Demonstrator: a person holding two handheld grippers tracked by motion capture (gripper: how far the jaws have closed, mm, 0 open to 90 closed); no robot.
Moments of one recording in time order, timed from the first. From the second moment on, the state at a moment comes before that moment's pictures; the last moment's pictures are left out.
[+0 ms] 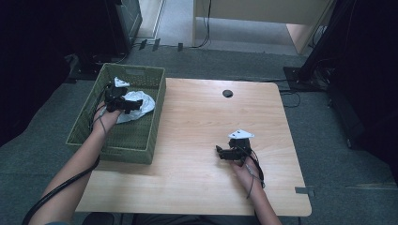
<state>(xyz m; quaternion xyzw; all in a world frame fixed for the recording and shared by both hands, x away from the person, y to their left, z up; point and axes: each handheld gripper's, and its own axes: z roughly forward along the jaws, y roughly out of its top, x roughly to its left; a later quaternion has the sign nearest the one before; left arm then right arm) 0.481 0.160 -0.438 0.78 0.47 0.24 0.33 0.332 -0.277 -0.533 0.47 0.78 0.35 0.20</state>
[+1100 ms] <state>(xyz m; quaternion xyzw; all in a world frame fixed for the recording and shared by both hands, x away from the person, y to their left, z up) 0.510 0.172 -0.469 0.78 0.50 0.24 0.29 0.332 -0.277 -0.533 0.47 0.78 0.35 0.20</state>
